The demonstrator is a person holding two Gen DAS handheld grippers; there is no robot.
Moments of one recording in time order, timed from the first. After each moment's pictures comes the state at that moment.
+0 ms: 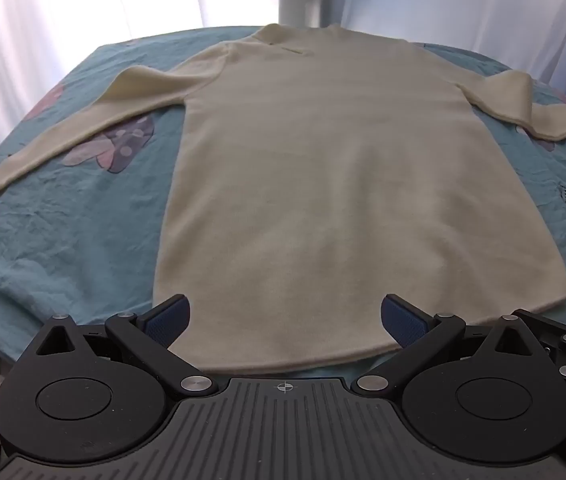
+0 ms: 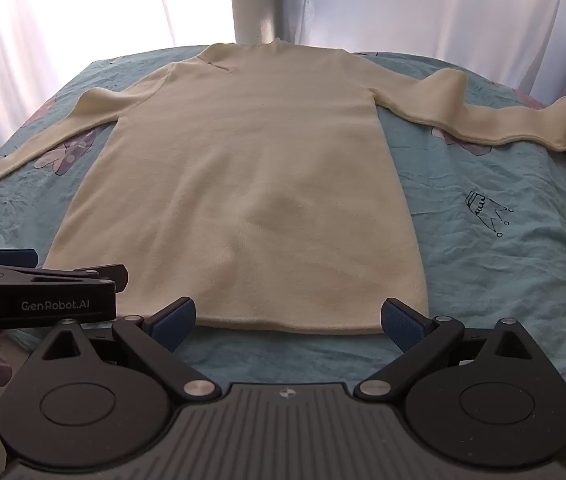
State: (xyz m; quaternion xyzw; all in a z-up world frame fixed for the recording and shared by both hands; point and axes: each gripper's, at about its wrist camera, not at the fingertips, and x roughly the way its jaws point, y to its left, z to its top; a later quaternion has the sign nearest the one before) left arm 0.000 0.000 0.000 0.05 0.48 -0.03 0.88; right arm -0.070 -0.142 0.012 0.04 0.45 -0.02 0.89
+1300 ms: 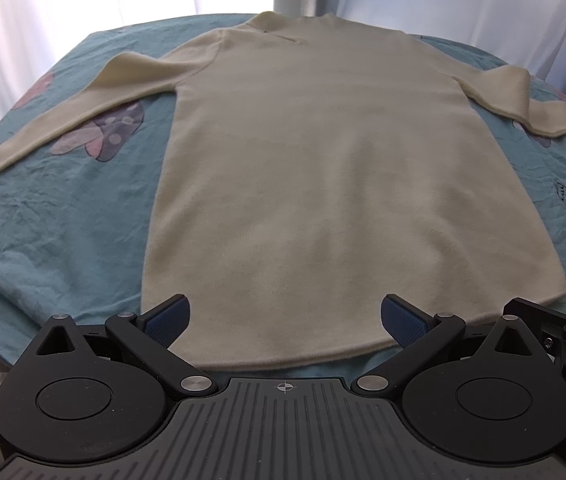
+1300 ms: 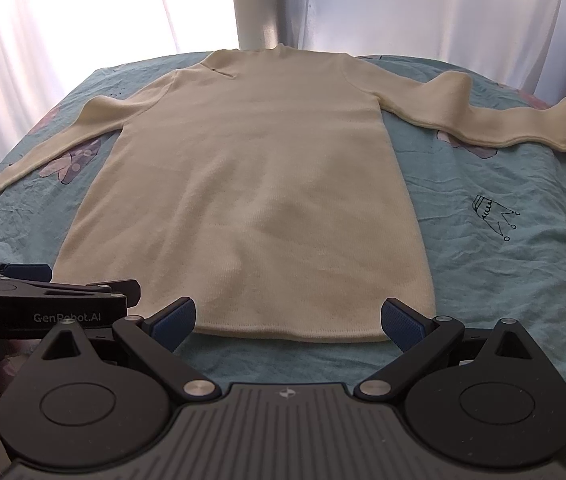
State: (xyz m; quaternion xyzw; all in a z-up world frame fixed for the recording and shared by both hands) left arm 0.005 0.003 -0.008 0.03 0.49 -0.04 0.87; right arm -0.066 -0.144 0.015 0.05 0.45 -0.01 0.89
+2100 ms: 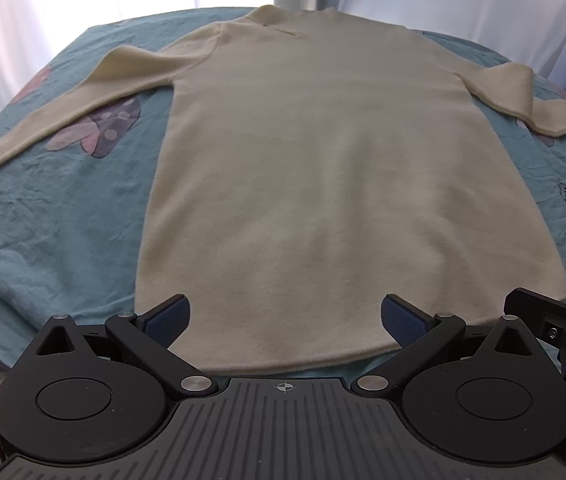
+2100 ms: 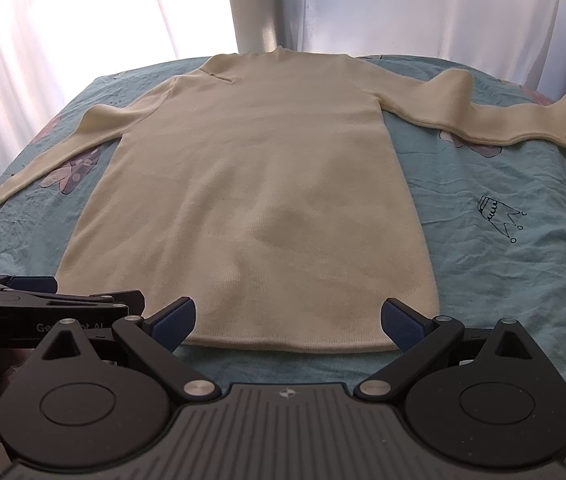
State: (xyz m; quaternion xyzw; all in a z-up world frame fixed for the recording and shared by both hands) left arm 0.012 0.003 -0.012 0.04 0.50 -0.04 0.86; right arm -0.060 -0.151 0.014 0.07 0.44 0.00 0.89
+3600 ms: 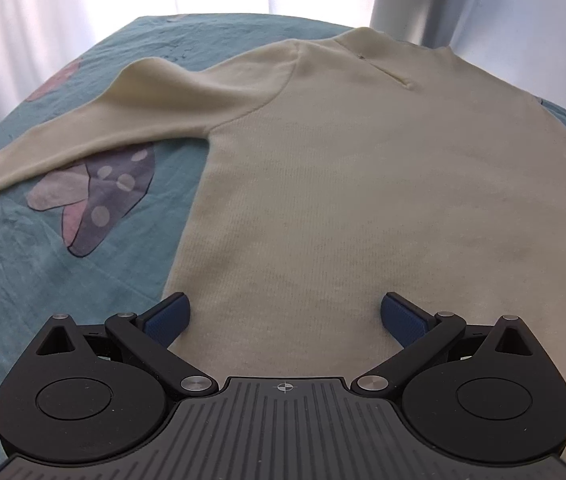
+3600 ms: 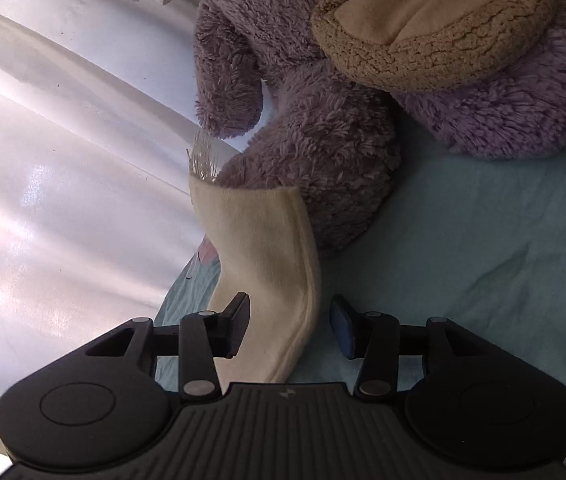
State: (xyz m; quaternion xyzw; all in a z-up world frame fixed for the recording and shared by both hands) left arm 0.171 0.027 -0.056 -0.01 0.48 0.07 0.87; right arm 0.069 -0.562 -0.083 0.53 0.15 -0.29 0.78
